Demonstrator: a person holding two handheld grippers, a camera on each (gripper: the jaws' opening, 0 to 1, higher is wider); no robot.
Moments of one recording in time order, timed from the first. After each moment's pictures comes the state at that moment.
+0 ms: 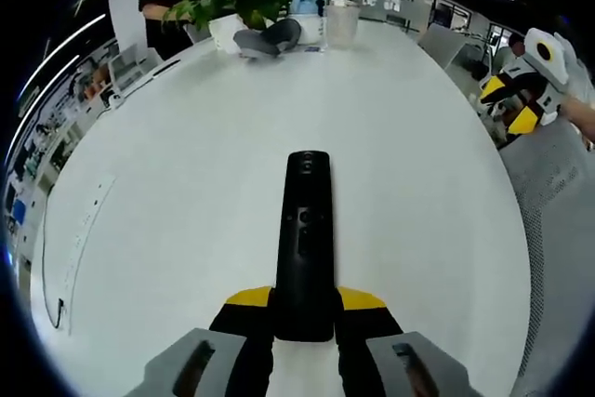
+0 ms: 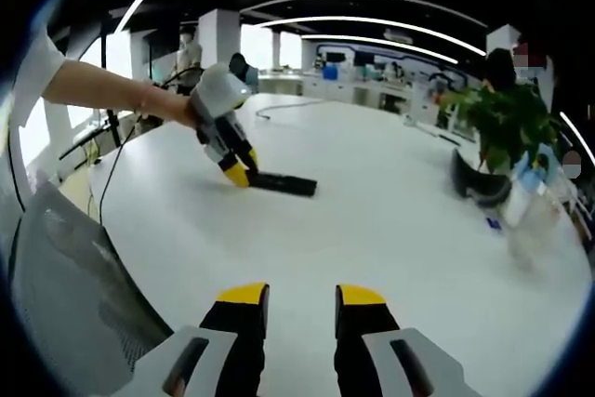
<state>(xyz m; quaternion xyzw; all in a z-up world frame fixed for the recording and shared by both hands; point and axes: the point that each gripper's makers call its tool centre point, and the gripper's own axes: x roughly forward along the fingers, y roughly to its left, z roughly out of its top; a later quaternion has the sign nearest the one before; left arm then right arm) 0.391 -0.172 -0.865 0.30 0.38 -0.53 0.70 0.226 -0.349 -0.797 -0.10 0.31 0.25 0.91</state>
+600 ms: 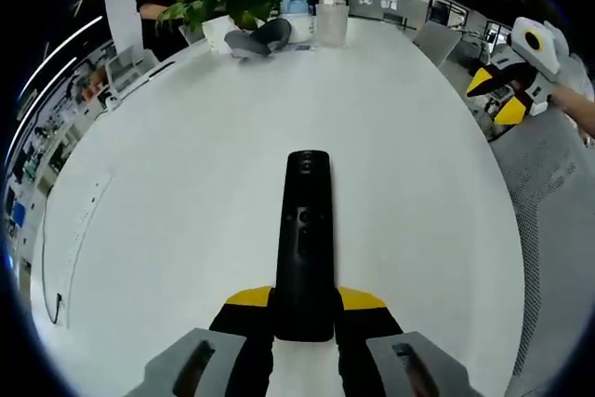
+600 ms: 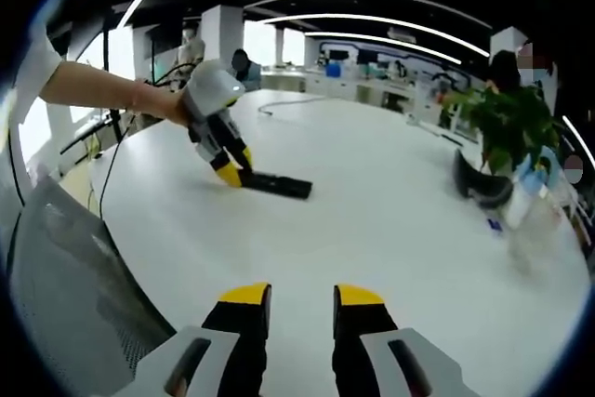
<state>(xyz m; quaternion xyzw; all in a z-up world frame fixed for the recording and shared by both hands) 0.372 -0.168 -0.866 0.30 0.38 -0.53 0.70 0.224 -0.348 -0.800 -0.11 0.31 0.25 0.91</state>
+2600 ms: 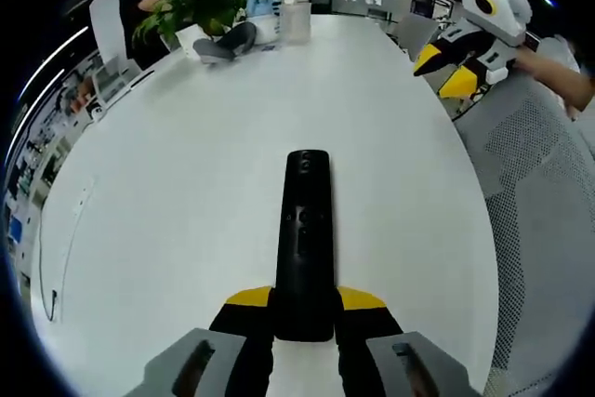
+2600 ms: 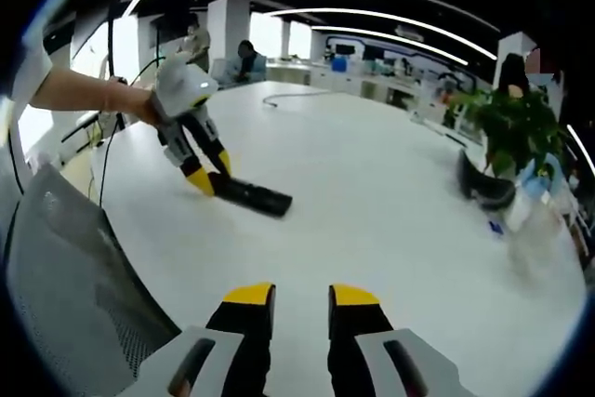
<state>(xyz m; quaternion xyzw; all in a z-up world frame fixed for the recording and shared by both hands) 0.310 -0.162 -0.865 0.31 0.37 -0.55 0.68 0.222 -0.348 -0.804 -0.13 0.32 0.26 0.90</state>
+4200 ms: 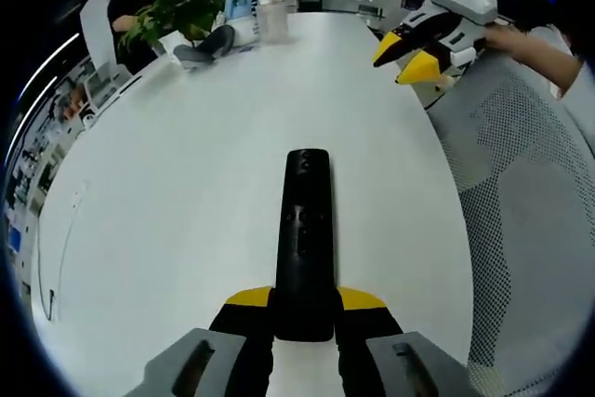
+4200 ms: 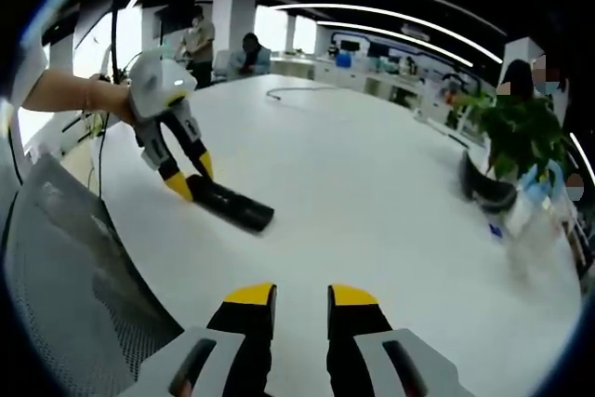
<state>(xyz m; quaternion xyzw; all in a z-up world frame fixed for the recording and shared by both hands) 0.269 -0.164 -0.868 0.33 0.37 -0.56 0.66 0.220 -0.348 -0.807 -0.14 0.33 0.26 0.90</state>
